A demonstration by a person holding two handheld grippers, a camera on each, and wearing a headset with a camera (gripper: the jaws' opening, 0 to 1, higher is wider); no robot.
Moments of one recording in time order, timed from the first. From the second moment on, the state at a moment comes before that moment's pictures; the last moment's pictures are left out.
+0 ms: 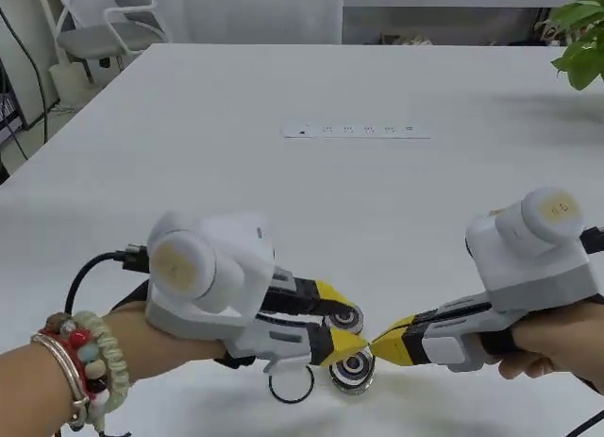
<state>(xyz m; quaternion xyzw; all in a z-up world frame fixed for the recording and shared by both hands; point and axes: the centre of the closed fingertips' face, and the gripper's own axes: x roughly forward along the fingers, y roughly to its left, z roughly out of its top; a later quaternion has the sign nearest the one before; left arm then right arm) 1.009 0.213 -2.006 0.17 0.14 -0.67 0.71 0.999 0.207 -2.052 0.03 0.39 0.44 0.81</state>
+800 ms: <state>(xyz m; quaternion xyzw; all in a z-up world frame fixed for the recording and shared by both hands) 1.007 0.280 -1.944 0.19 0.11 -0.65 0.73 1.010 0.200 -2.027 0.06 0.36 0.42 0.83</state>
